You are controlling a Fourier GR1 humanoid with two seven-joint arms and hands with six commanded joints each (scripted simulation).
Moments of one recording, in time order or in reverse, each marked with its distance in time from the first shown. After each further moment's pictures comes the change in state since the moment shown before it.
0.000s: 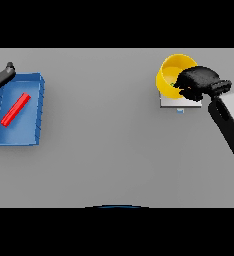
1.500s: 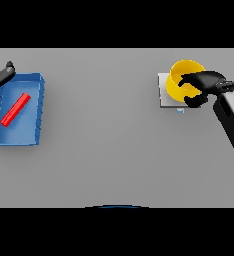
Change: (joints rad) left arm -0.006 0.005 0.000 -0.008 0.000 0.005 0.024; right arm -0.046 0.008 0.009 0.194 -0.006 0.039 -0.011
